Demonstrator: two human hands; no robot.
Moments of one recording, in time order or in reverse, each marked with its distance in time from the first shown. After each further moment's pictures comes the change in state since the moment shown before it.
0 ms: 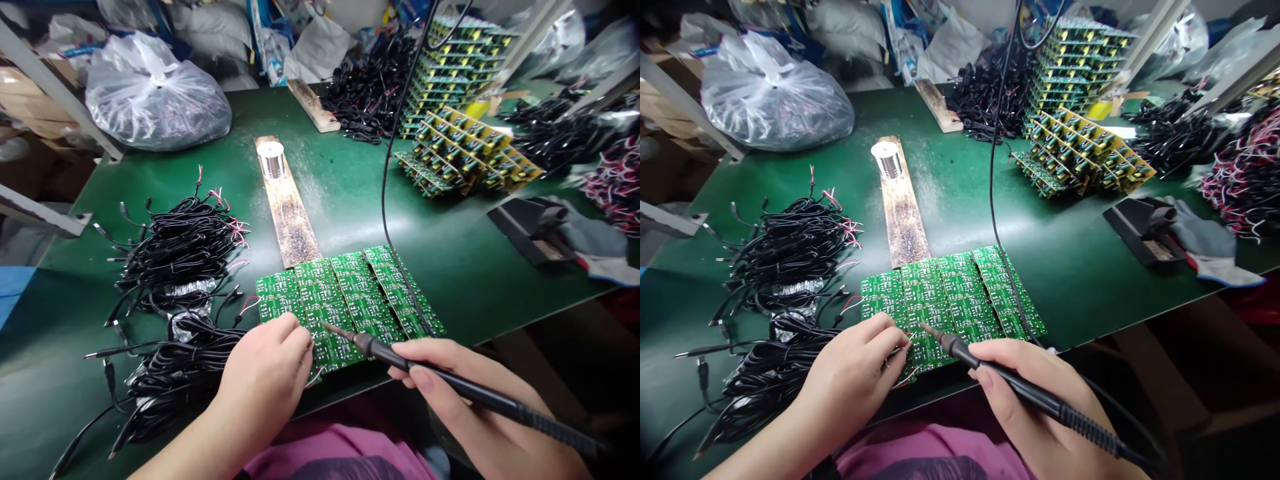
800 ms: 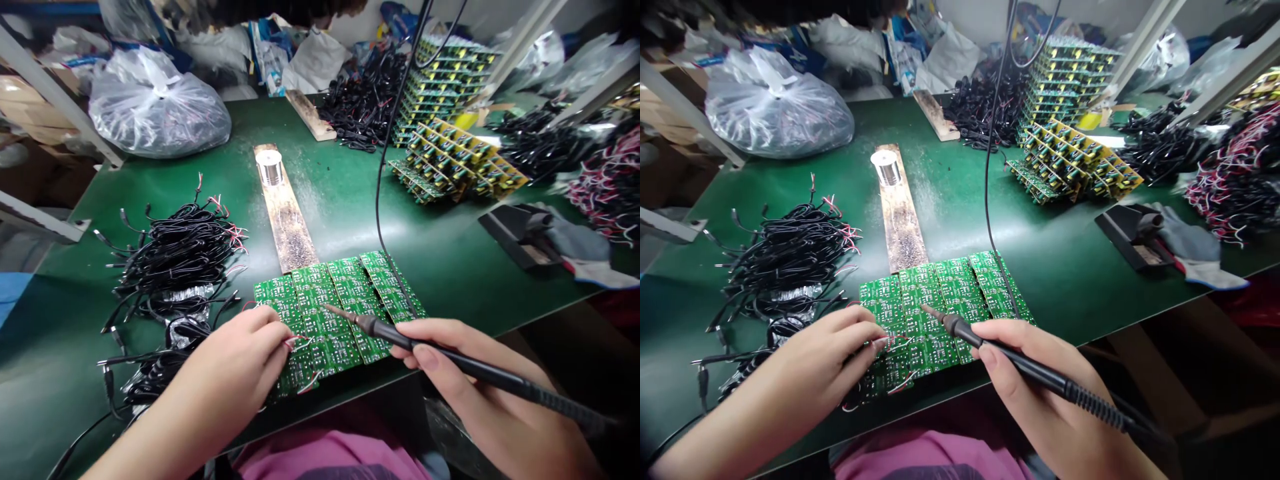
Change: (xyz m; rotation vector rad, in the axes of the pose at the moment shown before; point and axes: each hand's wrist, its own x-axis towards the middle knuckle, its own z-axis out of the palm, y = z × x) left_hand 0.003 -0.020 -0.047 -0.097 -0.115 0.001; right_hand 0.022 -0.011 -0.009 0.143 0.087 0.030
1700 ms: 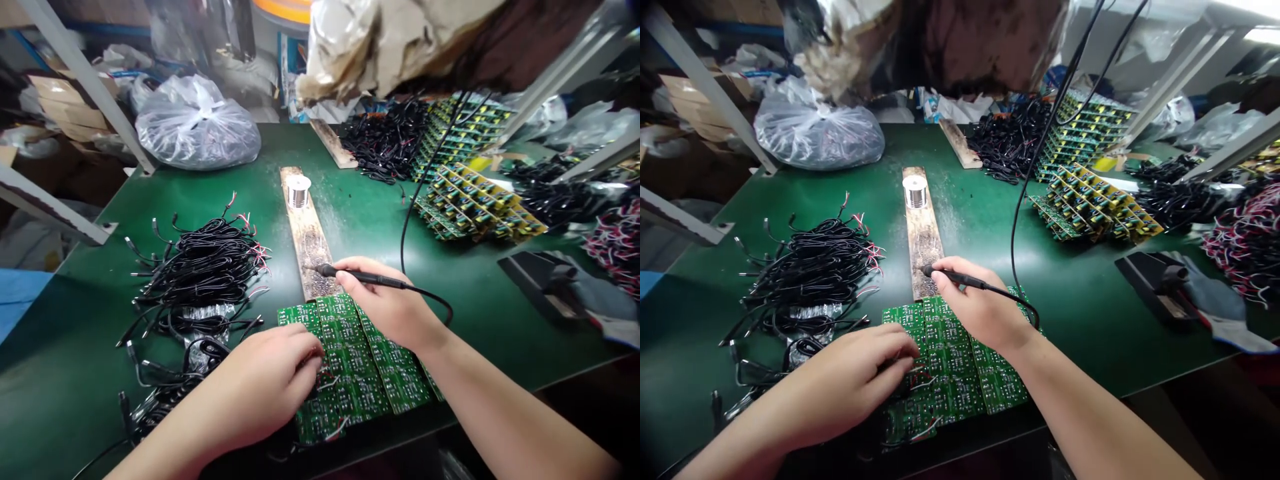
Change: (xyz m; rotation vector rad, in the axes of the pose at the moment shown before) left_hand 0.022 -0.018 -0.020 -0.231 -0.046 -0.001; right_hand 0.149 -0.027 0.083 0.047 -0.190 -0.178
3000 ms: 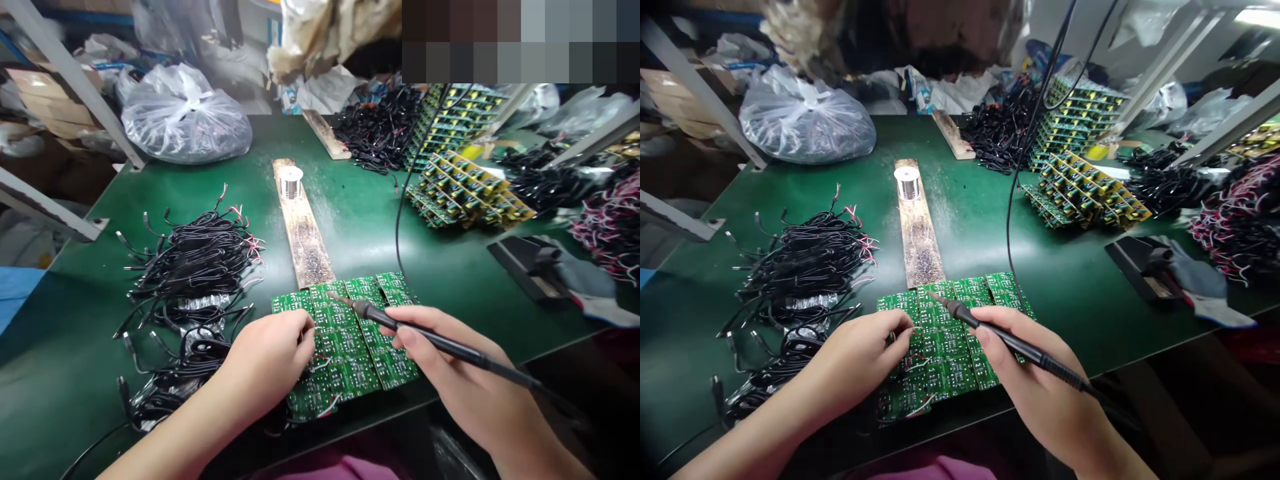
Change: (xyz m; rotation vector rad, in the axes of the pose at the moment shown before) left_hand 0.011 0.000 0.025 0.112 0.067 -0.204; right_hand -0.111 -0.011 -0.036 -0.110 0.194 0.126
